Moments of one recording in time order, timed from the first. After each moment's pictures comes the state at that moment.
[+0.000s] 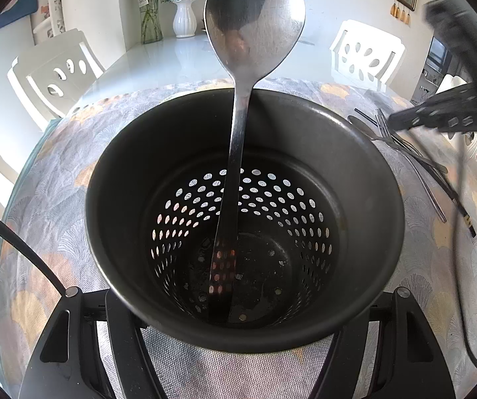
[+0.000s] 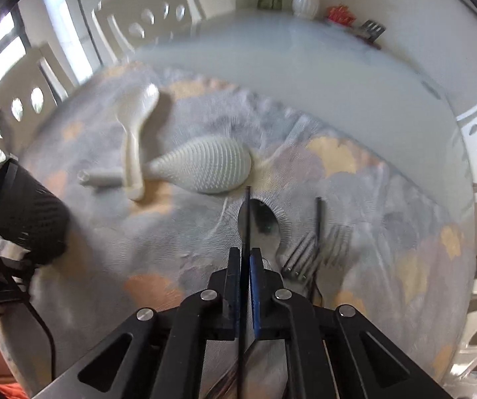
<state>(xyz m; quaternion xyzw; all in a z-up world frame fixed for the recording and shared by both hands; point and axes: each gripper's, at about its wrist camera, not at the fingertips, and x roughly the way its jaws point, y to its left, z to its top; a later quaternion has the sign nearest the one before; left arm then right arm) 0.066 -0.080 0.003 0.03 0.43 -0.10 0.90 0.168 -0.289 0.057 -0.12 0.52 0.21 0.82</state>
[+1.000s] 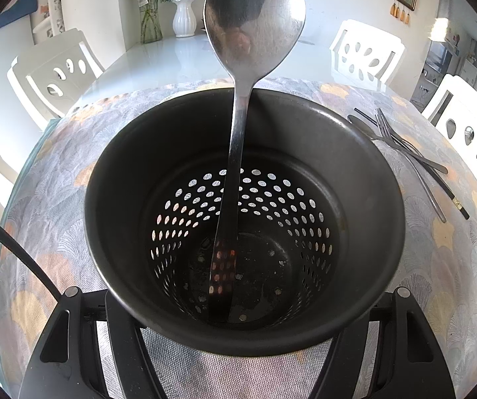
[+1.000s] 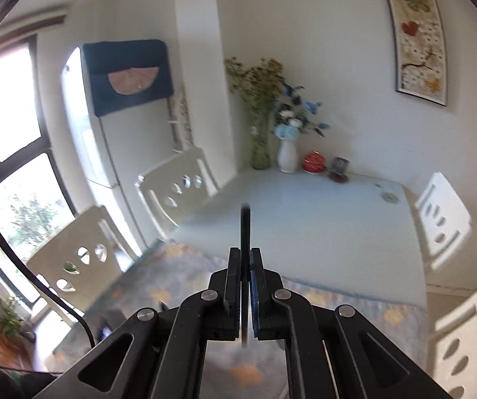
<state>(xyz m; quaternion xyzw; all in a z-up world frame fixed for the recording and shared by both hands) 0.068 -0.082 0.002 0.03 0.43 -0.09 0.90 0.087 -0.270 0.311 0.00 0.29 0.21 0.93</state>
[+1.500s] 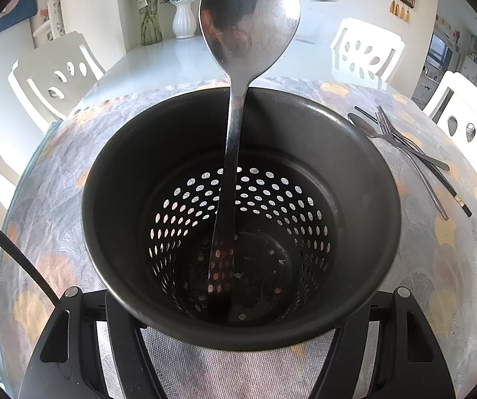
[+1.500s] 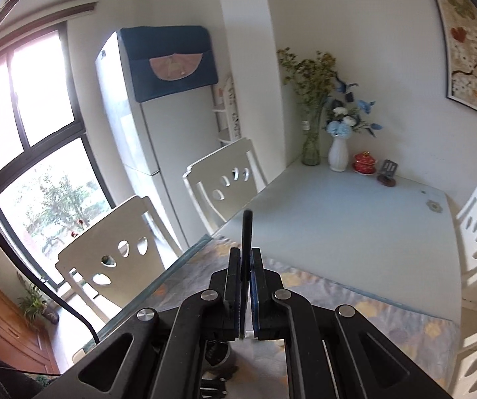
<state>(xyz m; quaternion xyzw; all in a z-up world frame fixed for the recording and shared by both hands) 0.067 -0.085 0.001 0.04 0.43 -0.09 0.90 0.093 -0.189 0.318 -0.01 0.31 0.29 0.91</state>
